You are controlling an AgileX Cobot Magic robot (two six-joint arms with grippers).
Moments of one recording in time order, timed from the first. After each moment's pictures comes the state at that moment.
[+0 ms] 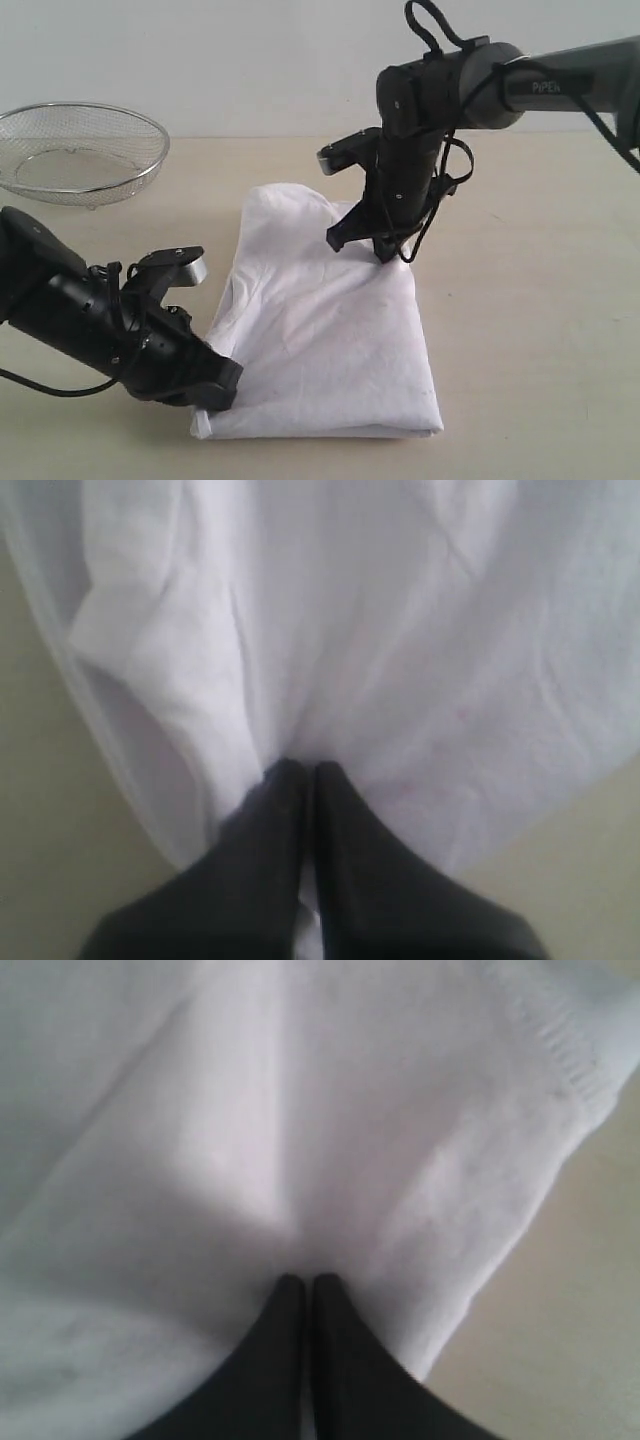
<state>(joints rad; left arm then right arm) -0.38 1.83 -0.71 -1.13 0.51 1.02 0.32 2.25 -1.71 -0.02 0.91 -0.10</state>
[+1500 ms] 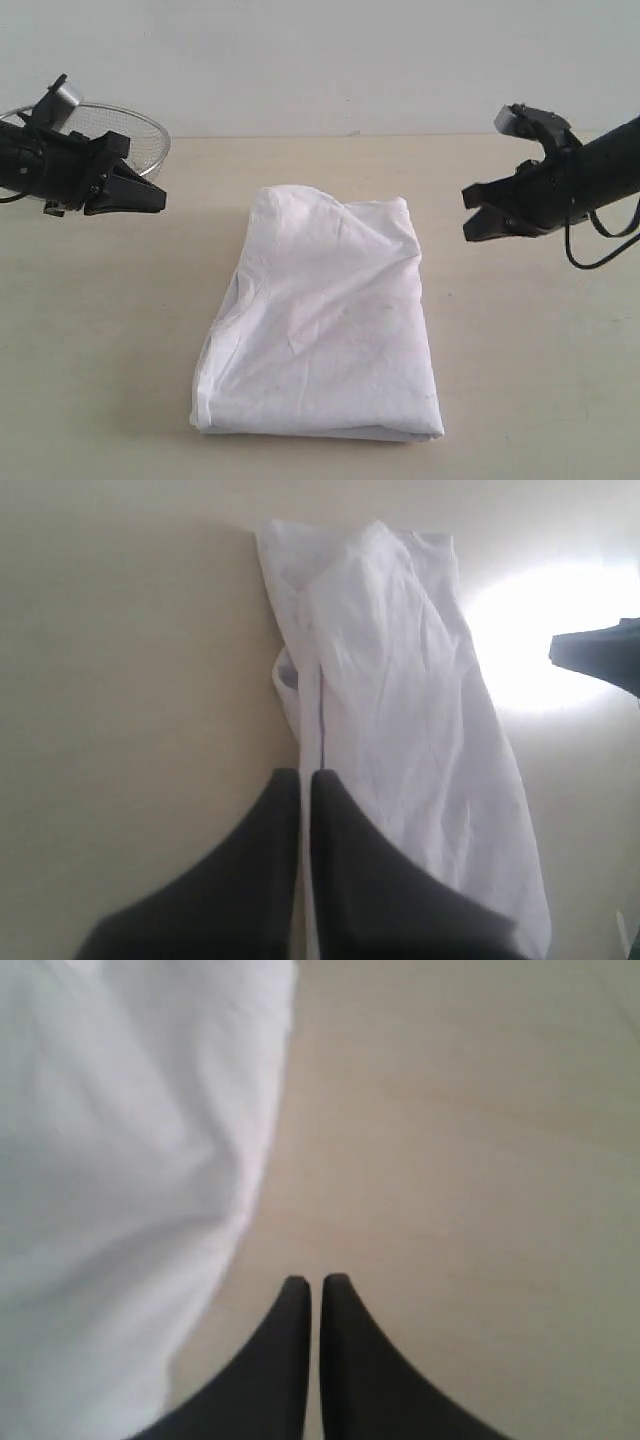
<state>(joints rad) 0.11 1.96 -1.20 -1.17 0.95 1.02 -0.14 1.95 -1.14 1.03 0.67 -1.04</state>
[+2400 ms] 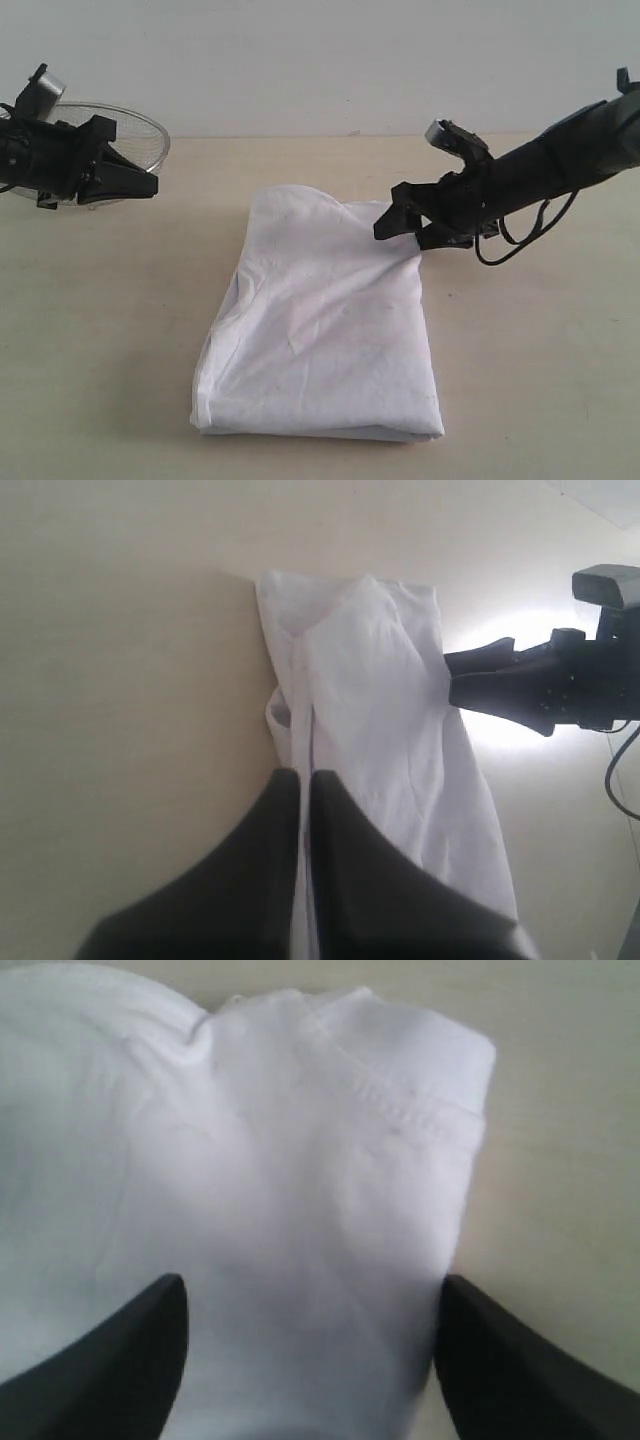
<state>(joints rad) 0.14 1.96 -1.20 -1.24 0.96 1.04 -0.02 2.20 -1.36 1.15 0.73 -0.96</state>
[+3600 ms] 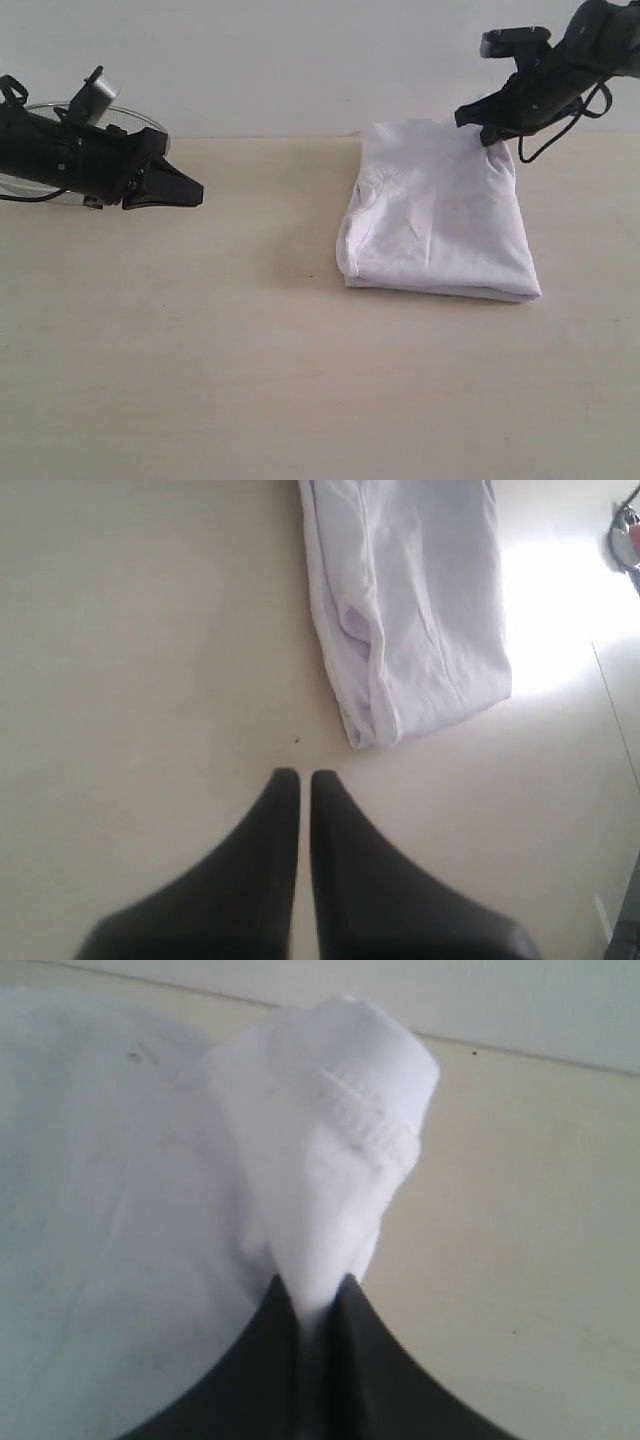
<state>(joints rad) 0.02 1.96 -1.20 -1.25 0.93 1.07 -0.12 2.40 -2.04 0.27 0.69 -0.35</state>
